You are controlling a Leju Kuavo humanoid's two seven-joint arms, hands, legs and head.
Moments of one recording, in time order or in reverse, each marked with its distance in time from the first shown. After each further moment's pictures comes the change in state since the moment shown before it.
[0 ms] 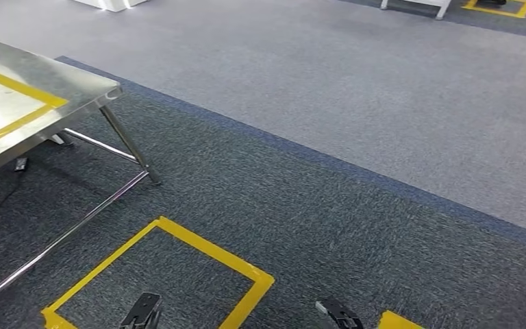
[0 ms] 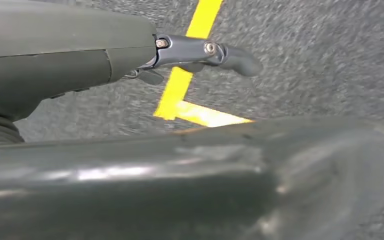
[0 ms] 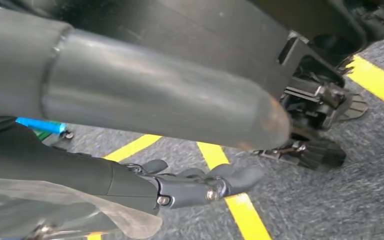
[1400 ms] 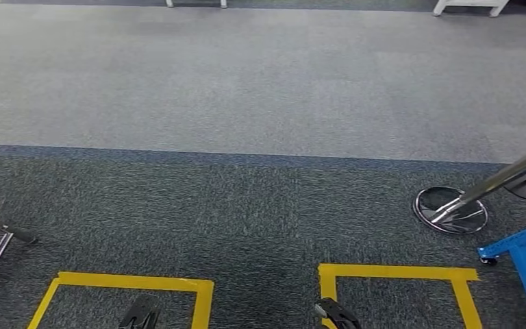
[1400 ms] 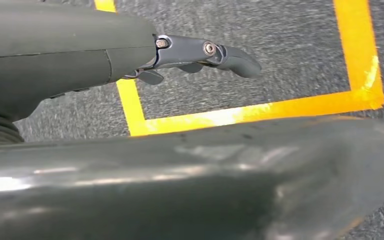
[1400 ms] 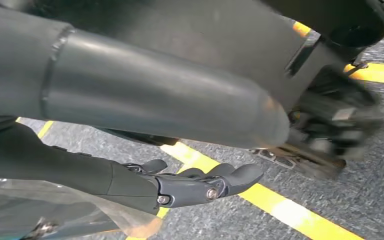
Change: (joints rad) left arm 0.004 -0.009 0.000 0.003 0.003 0.010 -0.004; right arm 0.001 0.000 0.000 0.001 0.003 -0.001 0.001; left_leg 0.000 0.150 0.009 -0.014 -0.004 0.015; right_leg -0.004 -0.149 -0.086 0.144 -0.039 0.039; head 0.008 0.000
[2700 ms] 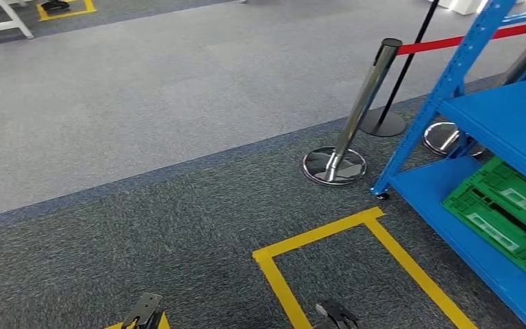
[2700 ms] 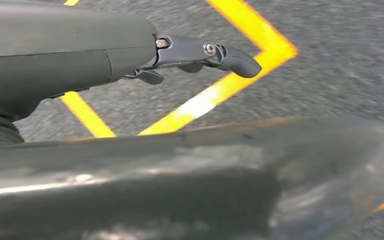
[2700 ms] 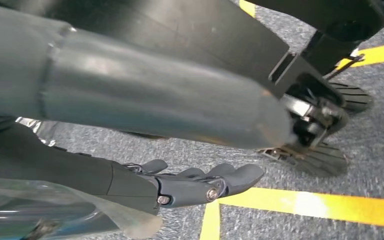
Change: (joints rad) left arm -0.007 -0.003 -0.001 0.001 -0.007 -0.005 0.003; right arm -0.005 0.002 0.001 0.001 0.003 -0.004 0.000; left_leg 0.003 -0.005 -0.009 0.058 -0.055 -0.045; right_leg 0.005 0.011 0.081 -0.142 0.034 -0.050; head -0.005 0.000
